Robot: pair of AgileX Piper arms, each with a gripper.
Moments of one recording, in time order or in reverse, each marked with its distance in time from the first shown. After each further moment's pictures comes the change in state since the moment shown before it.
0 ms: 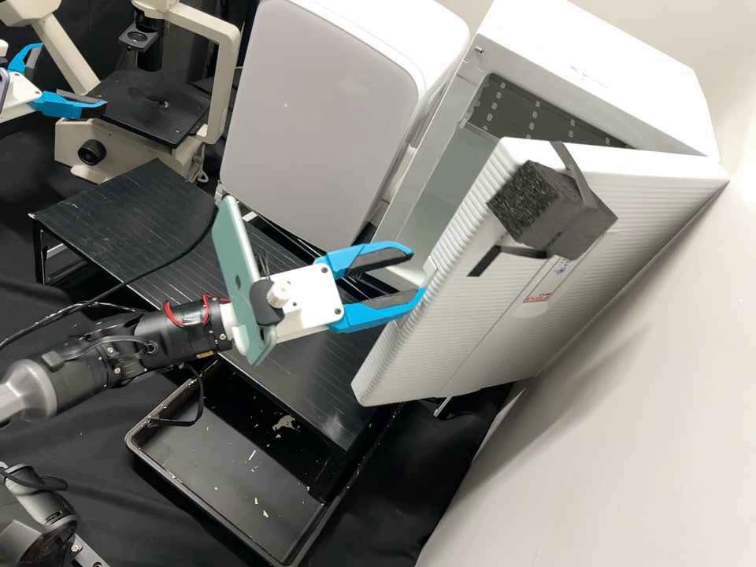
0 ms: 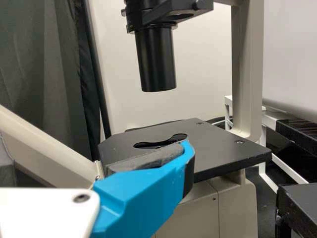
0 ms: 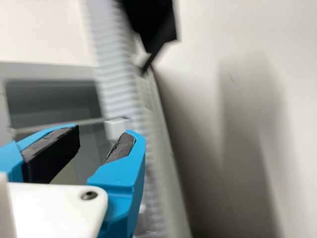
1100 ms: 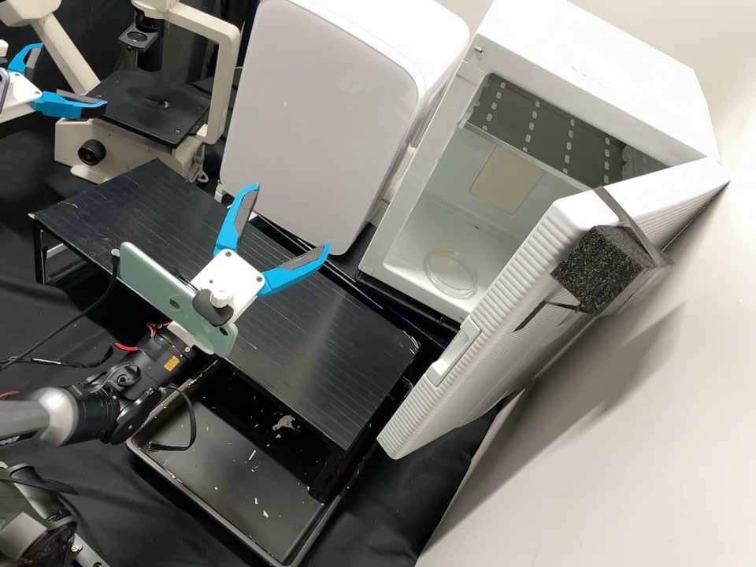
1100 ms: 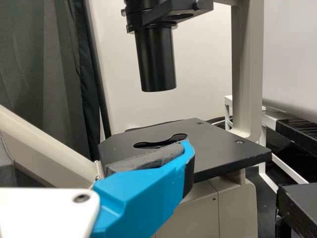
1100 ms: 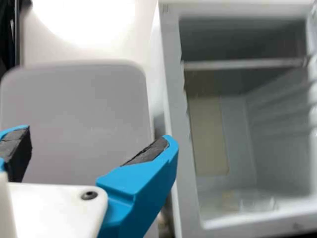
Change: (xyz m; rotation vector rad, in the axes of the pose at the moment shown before) left arm 0.000 0.000 0.000 0.000 0.000 0.000; right arm -0.060 -0.085 0.059 0.132 0.317 -0.490
